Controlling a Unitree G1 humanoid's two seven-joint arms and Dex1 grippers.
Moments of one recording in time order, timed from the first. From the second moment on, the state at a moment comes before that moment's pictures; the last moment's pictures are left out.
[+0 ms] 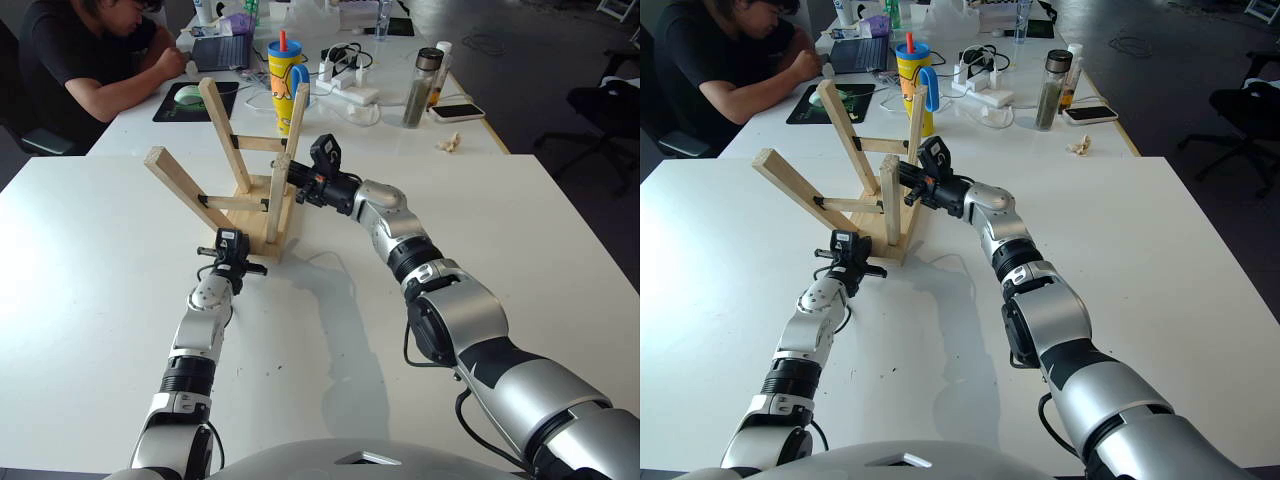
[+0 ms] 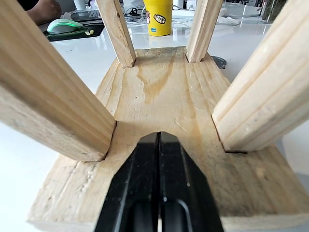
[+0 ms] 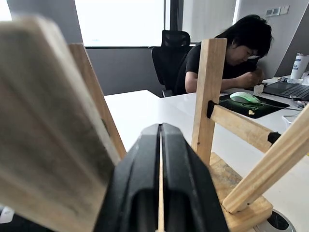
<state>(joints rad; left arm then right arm) -0.24 0.15 0.02 0.33 -0.04 0.16 -0.15 -1.05 0.01 0.02 1.14 0.24 -0.20 0.88</state>
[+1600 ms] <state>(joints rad) 0.05 0.15 0.01 -0.09 0.05 0.43 -0.12 -0.56 -0.13 0.05 0.86 0.02 -0.06 0.54</state>
